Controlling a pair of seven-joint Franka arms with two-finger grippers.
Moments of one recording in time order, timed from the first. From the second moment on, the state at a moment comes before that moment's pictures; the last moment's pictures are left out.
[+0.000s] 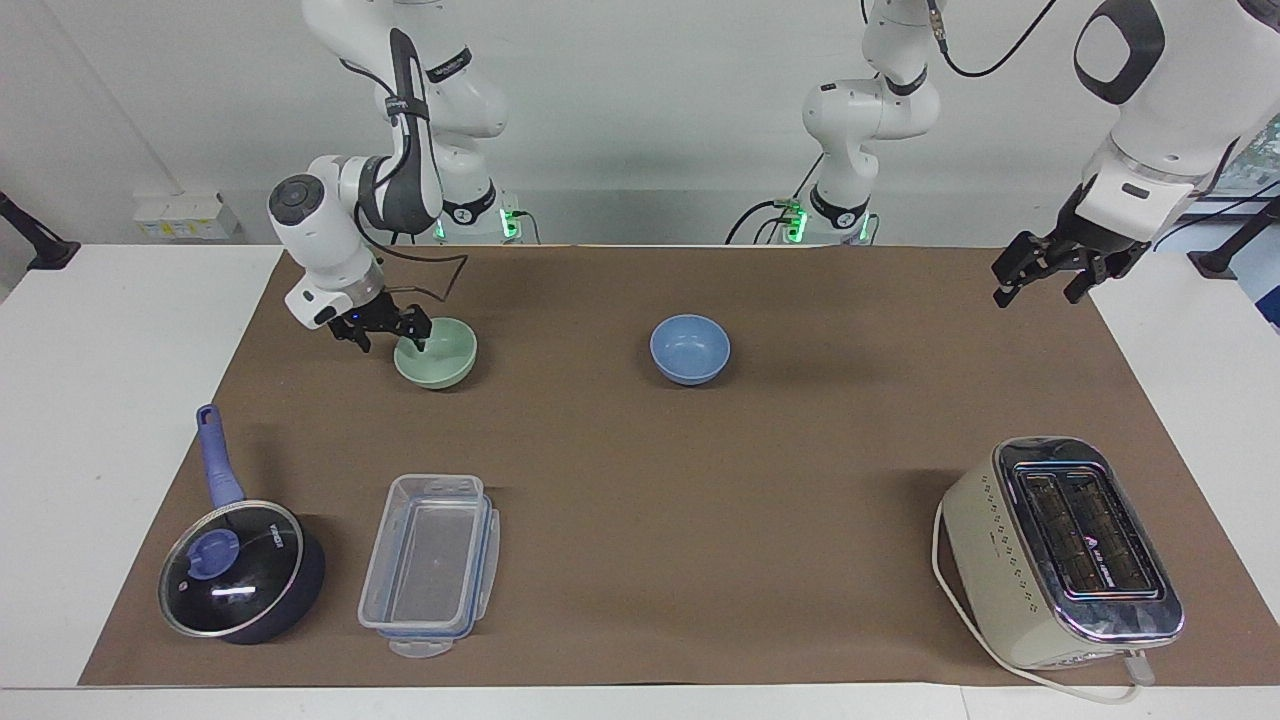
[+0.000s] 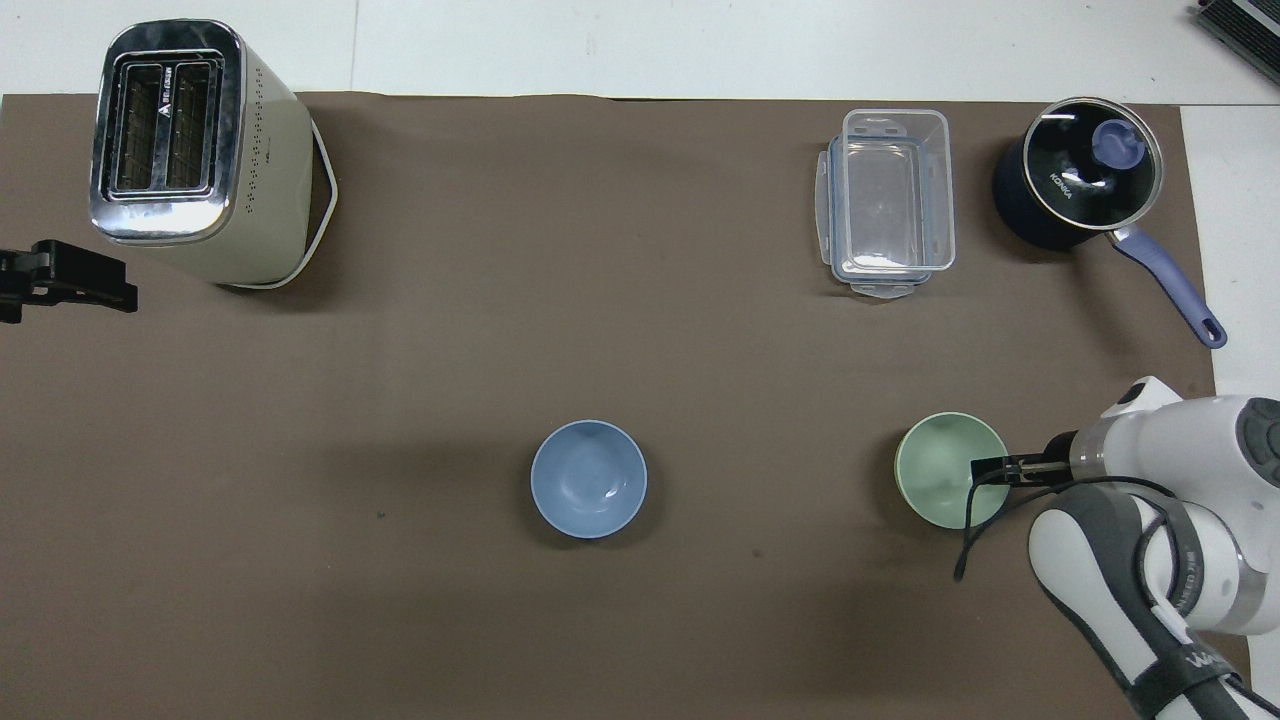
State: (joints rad) left arm -0.02 0.04 0.01 -1.54 -0.03 1.61 -0.03; right arm -0.24 -0.10 0.11 -2.48 0.05 2.30 -0.15
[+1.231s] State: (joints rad) left arm -0.02 0.04 0.01 -1.54 -0.03 1.61 -0.03; right arm -0.17 -0.13 0.12 -2.40 0.17 2.19 -0.16
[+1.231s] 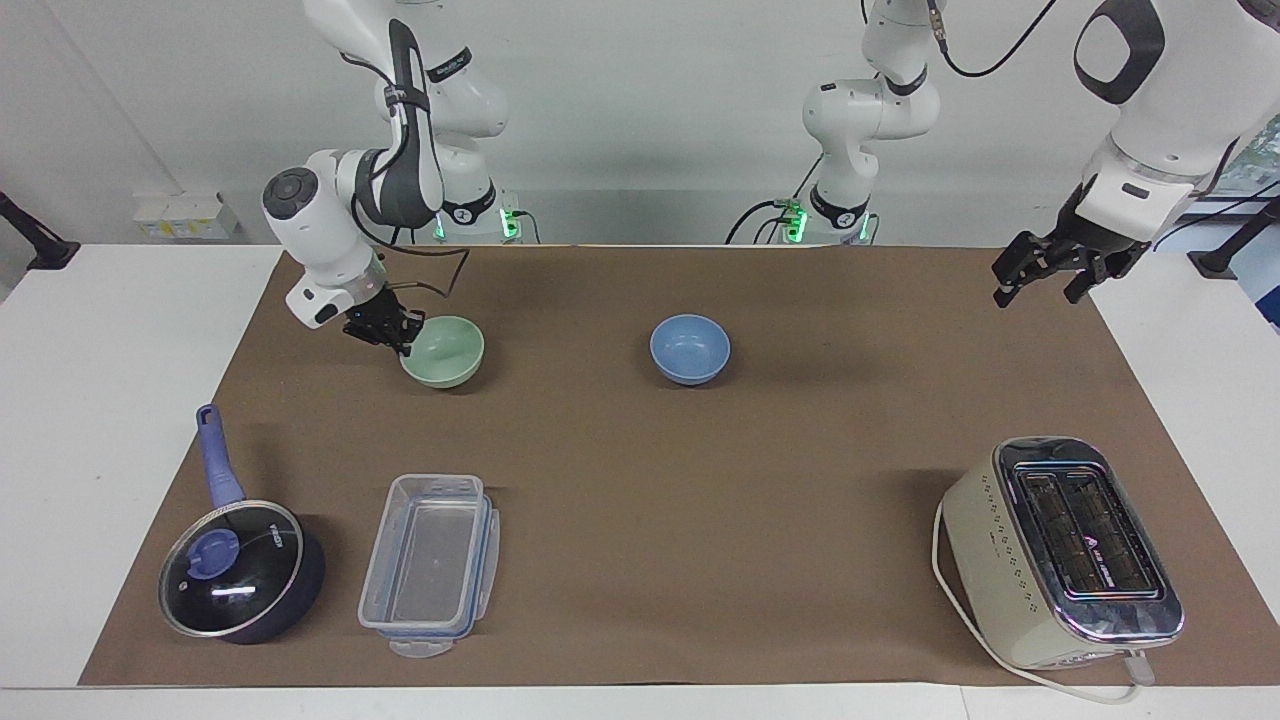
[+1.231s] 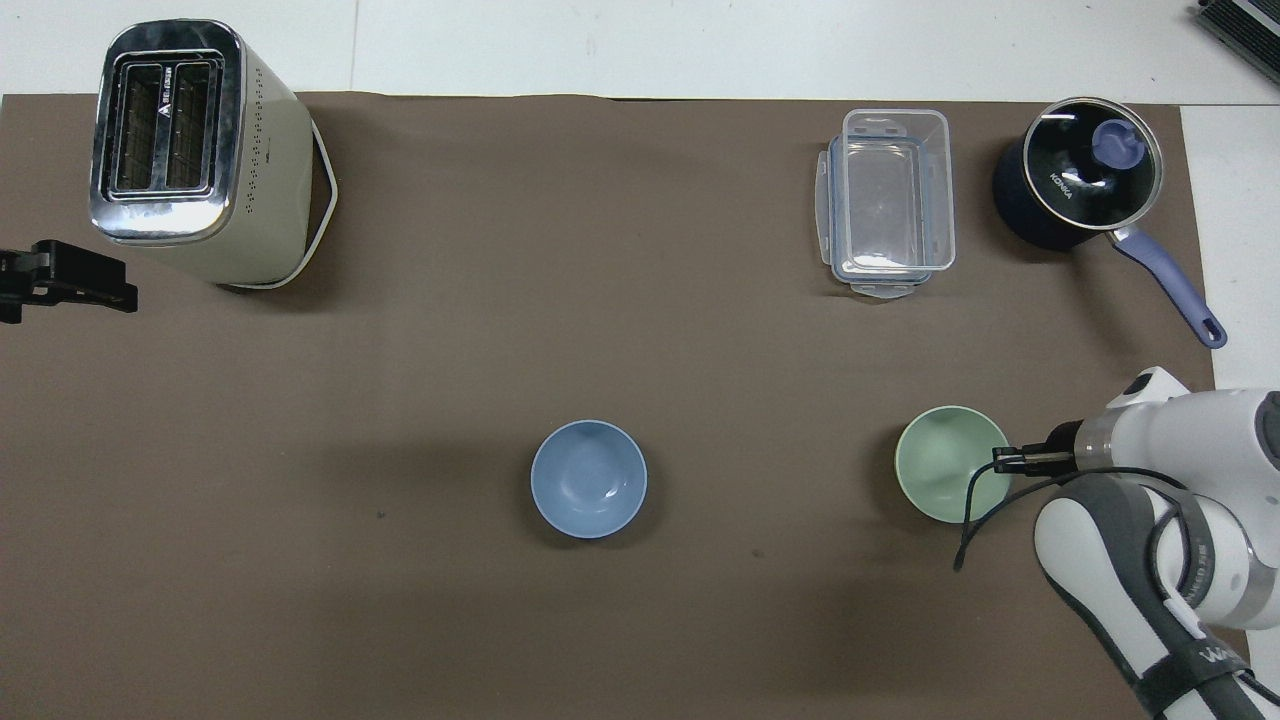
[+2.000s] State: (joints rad) left arm -0.02 0.04 0.01 -1.54 -0.03 1.61 -0.03; right arm 0.25 -0.20 0.13 -2.32 0.22 2.14 0.22
